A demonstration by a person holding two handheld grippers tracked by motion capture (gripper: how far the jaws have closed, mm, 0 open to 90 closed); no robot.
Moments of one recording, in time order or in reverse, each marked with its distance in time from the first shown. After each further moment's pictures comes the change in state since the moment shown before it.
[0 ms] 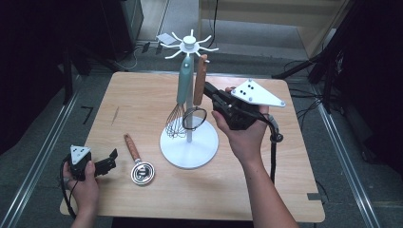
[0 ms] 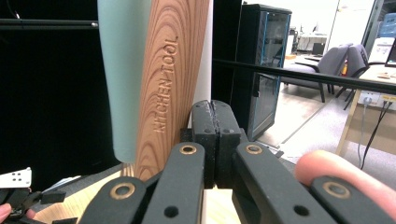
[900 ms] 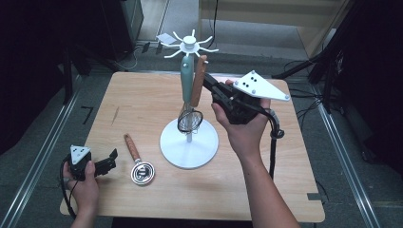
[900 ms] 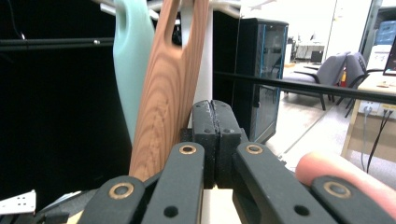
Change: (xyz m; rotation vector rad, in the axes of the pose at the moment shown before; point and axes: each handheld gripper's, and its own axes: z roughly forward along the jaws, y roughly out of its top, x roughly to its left) left arm 0.000 0.000 0.000 0.000 -0.001 0.000; right arm 0.001 0.021 0.000 -0.055 -0.003 0.023
